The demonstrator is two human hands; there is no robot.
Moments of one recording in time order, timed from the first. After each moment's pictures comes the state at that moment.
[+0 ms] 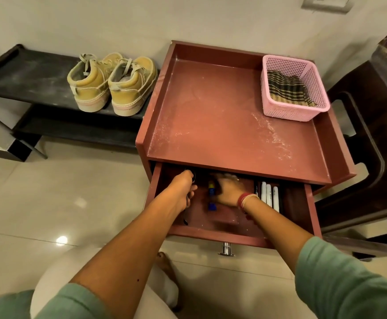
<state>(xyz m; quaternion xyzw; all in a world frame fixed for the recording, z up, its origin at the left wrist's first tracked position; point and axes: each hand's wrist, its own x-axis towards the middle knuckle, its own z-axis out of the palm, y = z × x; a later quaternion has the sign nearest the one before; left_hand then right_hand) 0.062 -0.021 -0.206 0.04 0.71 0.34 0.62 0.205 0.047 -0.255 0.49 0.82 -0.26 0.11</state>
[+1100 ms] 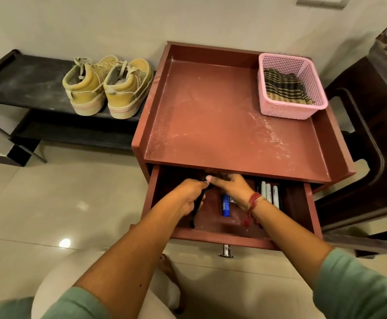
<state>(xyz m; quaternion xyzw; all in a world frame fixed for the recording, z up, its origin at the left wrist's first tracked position) 0.081 -0.021 -0.202 0.15 0.69 0.32 0.63 0.207 0.031 -0.225 0.50 0.52 -0.66 -0.22</state>
